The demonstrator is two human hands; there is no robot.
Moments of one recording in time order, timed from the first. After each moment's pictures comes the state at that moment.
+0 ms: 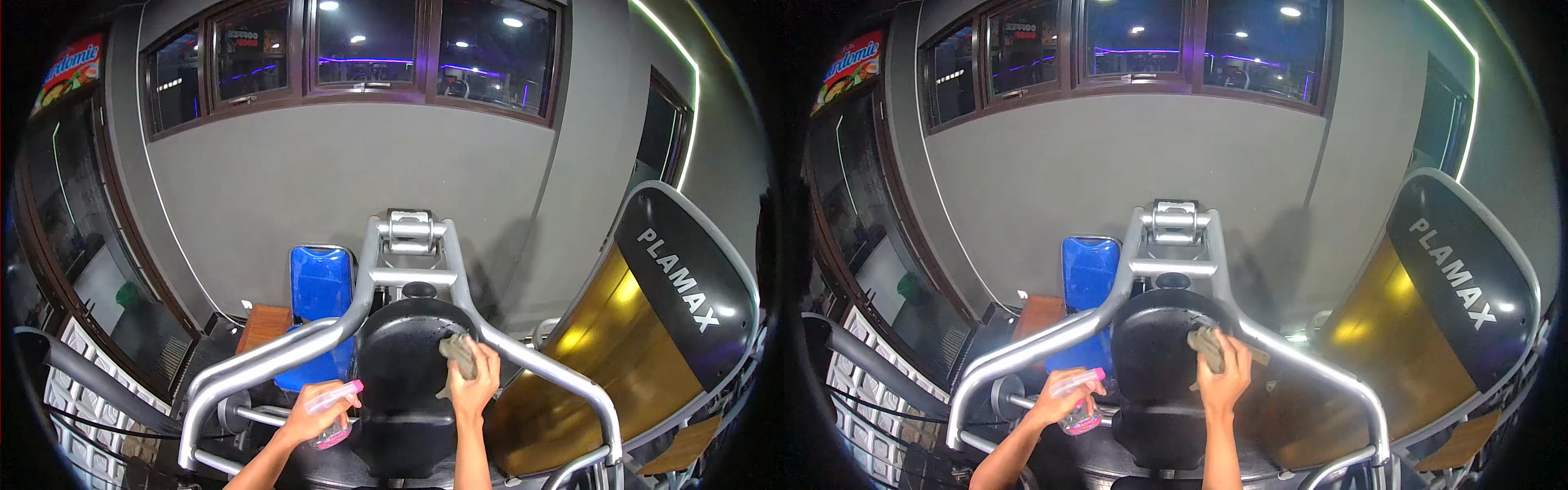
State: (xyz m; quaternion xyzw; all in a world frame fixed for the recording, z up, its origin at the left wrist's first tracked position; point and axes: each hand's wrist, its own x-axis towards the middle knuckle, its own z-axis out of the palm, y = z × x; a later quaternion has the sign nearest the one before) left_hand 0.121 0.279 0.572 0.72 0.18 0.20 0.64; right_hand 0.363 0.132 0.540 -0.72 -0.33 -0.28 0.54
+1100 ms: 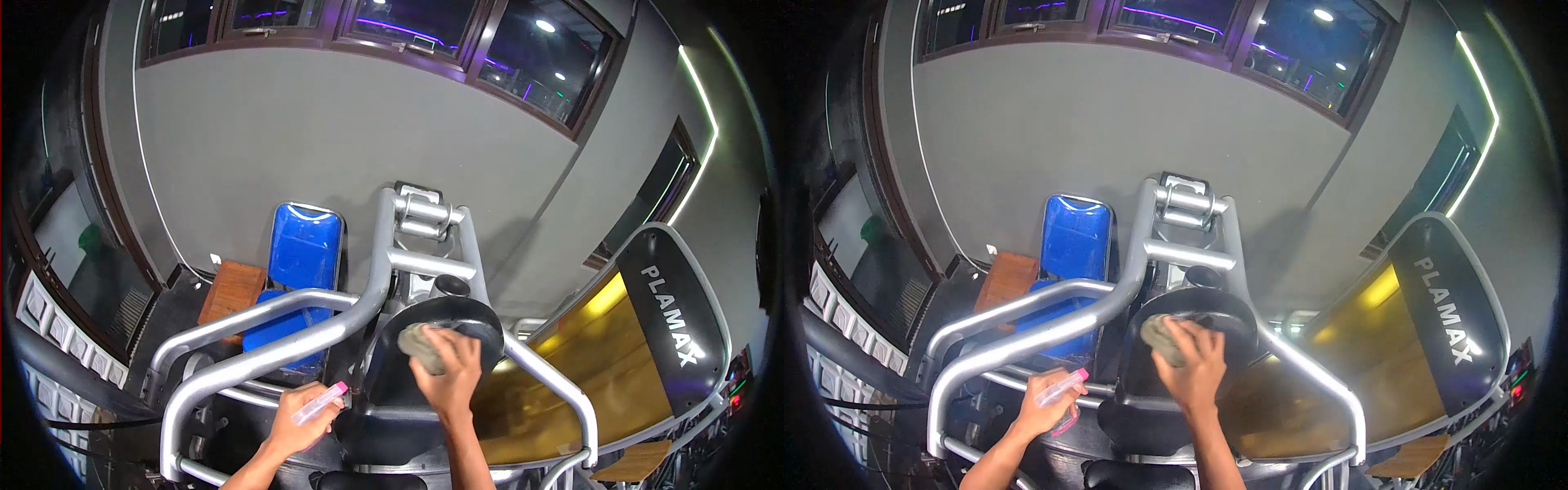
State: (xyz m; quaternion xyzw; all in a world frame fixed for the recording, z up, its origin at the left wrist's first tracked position) left_hand 0.082 0.320 0.536 0.69 0.21 0.28 0.63; right_hand 0.306 0.208 0.577 -0.76 -0.50 -0.25 0.34
